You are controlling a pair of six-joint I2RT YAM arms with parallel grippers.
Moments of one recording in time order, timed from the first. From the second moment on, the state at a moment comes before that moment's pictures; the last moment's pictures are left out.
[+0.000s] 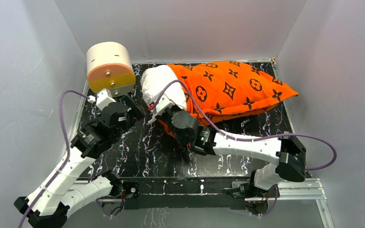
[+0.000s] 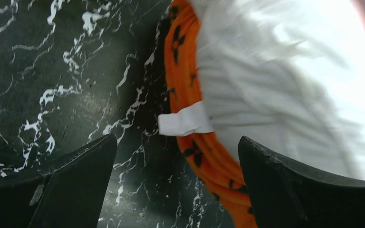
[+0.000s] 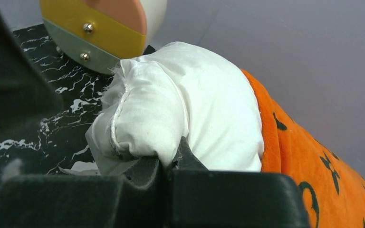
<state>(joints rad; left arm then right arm) -0.66 0.83 1.11 -0.87 -0.56 -0.95 1.29 1.49 1.14 0.35 0.71 -0.42</state>
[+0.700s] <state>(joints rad) -0.06 1.12 0.68 -0.09 0.44 -1.06 1.28 1.53 1.36 0.05 0.76 -0.20</state>
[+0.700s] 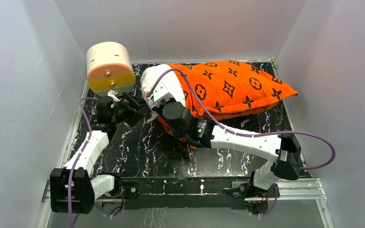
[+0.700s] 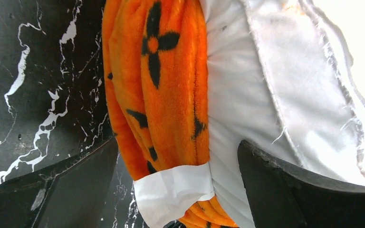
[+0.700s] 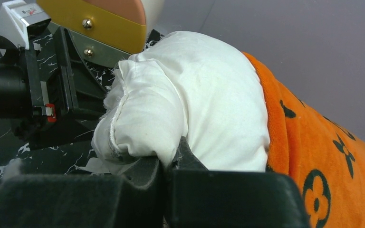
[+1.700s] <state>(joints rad) -0.08 1.29 0.51 0.34 0.56 -1.26 1.26 1.56 1.48 -0.08 0.69 -0.10</state>
